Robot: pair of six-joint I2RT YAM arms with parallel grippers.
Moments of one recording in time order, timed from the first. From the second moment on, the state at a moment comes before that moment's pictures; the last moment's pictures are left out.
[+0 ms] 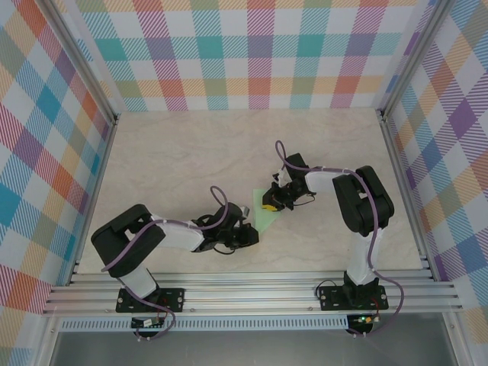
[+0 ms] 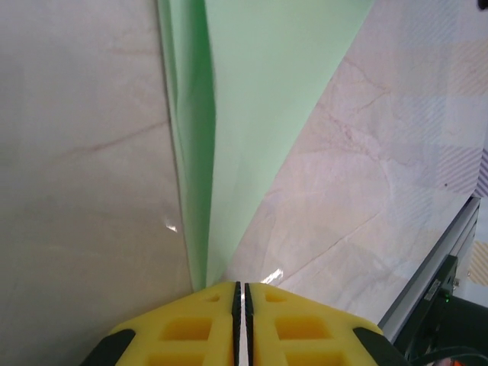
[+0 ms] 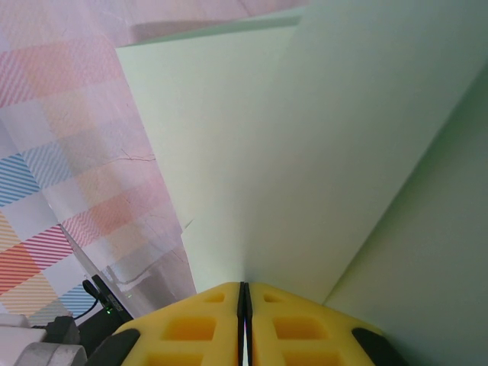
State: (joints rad) left arm -0.89 1.64 0.57 0.25 0.32 -1.02; right arm 0.41 1.97 1.09 -0.36 -0.75 0.64
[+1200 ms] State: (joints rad) left arm -0.79 1.83 0.92 -0.01 0.27 -0.92; right arm 0.42 1.97 1.10 -0.37 -0.74 0.66
